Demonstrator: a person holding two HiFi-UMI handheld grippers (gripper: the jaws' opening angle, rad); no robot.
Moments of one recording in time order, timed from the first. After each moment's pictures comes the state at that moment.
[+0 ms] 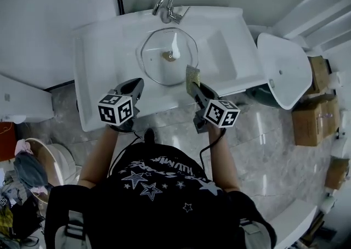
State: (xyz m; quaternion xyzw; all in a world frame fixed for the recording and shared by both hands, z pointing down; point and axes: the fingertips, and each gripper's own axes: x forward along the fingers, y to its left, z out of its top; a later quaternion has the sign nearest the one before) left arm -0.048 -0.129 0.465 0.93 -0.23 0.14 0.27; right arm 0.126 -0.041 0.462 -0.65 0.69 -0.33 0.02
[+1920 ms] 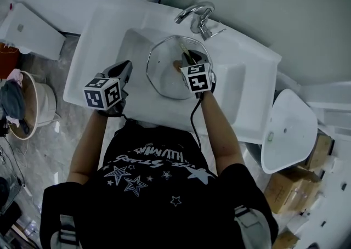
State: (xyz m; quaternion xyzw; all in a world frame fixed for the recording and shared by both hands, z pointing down) left arm -0.054 -0.211 0.479 0.82 -0.47 0.10 0.31; right arm 0.143 -0.283 0.537 -0.46 0.81 -0.09 -0.35
